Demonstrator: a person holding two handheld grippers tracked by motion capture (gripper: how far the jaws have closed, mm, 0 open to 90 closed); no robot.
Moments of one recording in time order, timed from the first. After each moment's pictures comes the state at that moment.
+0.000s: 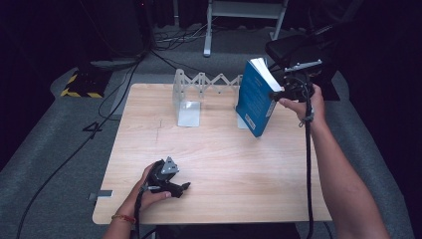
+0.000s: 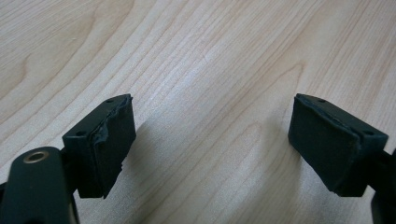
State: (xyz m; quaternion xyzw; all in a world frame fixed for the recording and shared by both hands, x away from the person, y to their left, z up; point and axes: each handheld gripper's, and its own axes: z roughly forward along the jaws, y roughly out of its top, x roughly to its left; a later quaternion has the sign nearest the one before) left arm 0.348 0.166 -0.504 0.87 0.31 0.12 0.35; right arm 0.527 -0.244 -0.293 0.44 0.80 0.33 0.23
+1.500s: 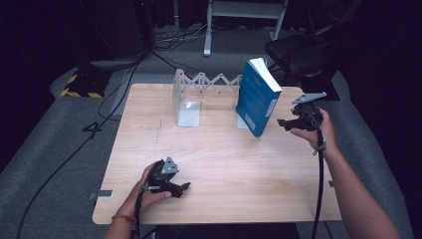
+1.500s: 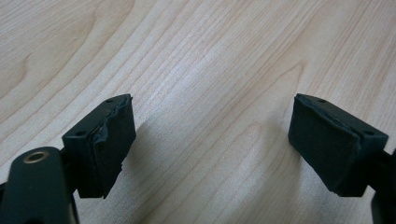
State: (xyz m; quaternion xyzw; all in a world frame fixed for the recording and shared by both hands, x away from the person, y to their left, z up) left arm 0.348 0.165 -0.504 0.87 0.32 0.12 0.35; right arm 0.485 -0.285 -0.359 0.39 0.84 0.30 0.24
